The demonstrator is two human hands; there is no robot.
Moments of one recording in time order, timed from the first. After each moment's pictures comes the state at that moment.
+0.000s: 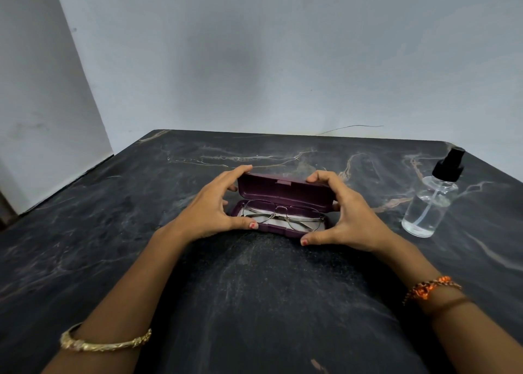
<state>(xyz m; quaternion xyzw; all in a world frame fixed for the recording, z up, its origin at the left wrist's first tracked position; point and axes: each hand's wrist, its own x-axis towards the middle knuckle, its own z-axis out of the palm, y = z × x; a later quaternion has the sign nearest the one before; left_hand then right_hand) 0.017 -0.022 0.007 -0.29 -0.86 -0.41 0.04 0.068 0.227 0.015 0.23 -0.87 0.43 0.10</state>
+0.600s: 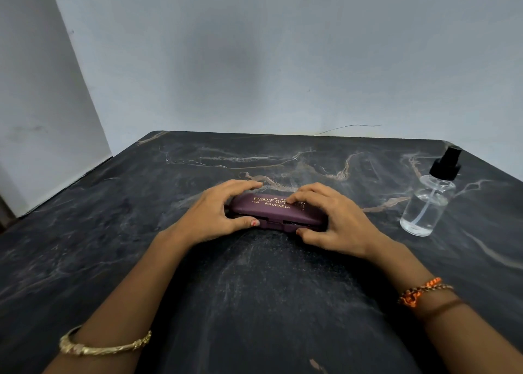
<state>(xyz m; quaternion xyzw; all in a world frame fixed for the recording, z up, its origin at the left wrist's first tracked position) 0.019 -0.018 0.005 -0.34 -0.86 -0.38 0.08 0.071 0.217 0.014 0.25 -0.93 0.23 0.15</state>
